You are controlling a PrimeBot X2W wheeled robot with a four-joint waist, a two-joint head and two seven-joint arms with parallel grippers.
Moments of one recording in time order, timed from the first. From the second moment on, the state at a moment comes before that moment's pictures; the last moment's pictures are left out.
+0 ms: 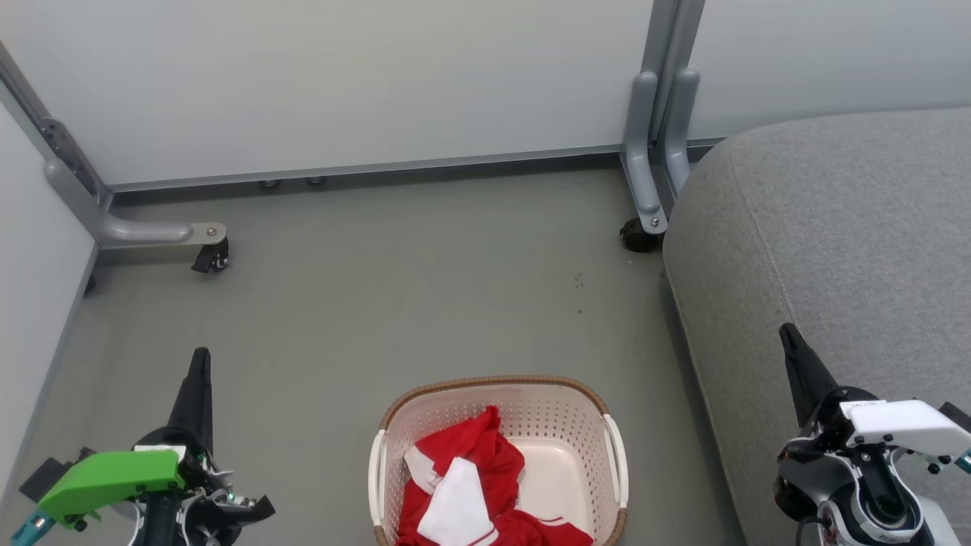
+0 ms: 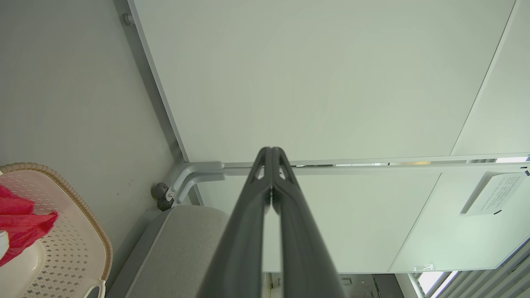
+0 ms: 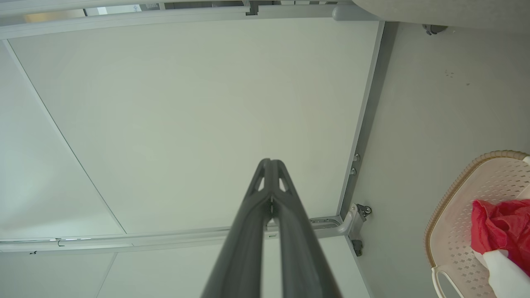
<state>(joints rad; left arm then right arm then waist) -0.10 0.05 0.12 0.25 -1.61 -0.13 0.11 -0.10 -0.05 -0.11 0.25 1.62 0.13 0.11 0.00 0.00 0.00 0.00</state>
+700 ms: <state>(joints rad) -0.08 0.04 0.05 0.20 -1.52 -0.13 0.03 -0.08 -0.05 -0.07 0.21 1.48 0.13 0.03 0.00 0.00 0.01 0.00</state>
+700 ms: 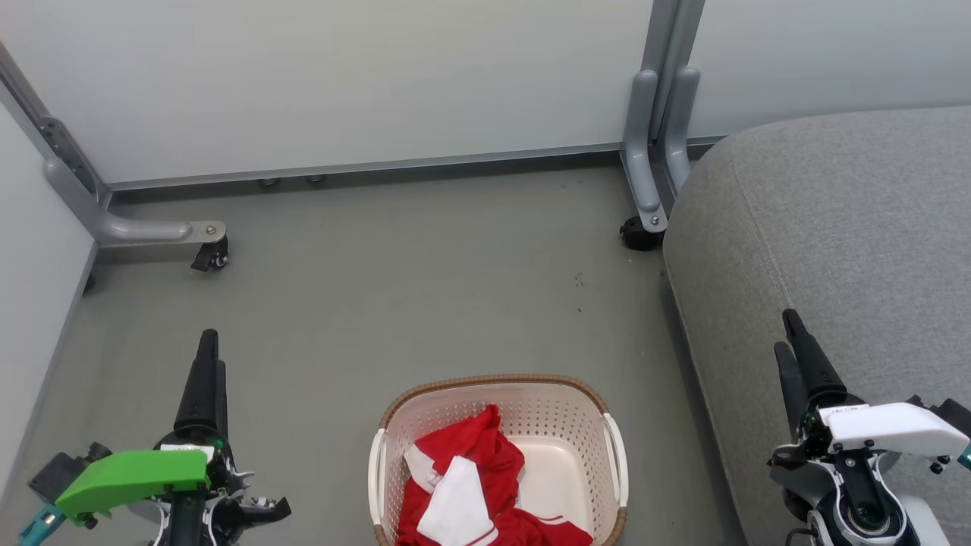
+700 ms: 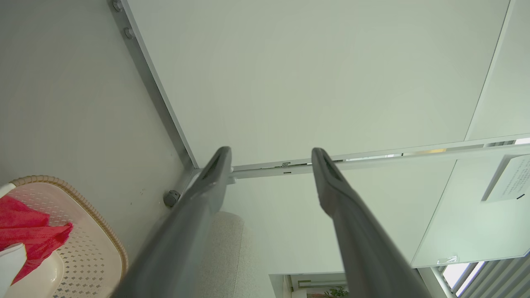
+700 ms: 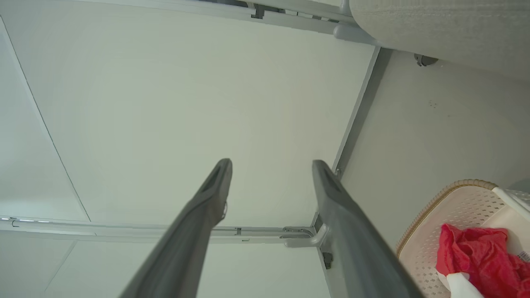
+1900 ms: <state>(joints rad) -0.06 0.06 -0.04 0.11 -0.80 -0.13 -0.10 -0.04 -0.10 0.03 0.09 0.76 0.13 -0.10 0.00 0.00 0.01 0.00</state>
